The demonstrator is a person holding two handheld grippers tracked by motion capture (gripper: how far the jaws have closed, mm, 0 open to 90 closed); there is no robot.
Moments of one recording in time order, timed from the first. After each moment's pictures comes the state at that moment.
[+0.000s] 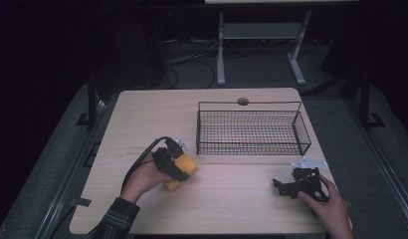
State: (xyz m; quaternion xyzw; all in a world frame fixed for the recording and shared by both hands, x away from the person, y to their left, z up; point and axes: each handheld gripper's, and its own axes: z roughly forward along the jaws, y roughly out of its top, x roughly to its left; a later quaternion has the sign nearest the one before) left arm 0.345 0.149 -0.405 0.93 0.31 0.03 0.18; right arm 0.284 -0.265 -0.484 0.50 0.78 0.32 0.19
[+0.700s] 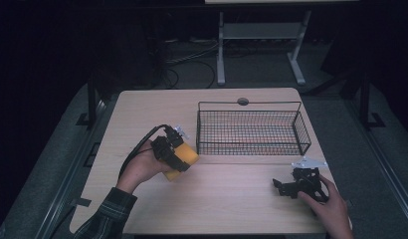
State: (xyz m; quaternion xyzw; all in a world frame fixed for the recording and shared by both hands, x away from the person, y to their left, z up) left arm 0.354 0.145 -0.365 0.93 0.30 0.04 0.19; right arm 0.284 -0.265 -0.484 0.49 0.78 0.32 0.19
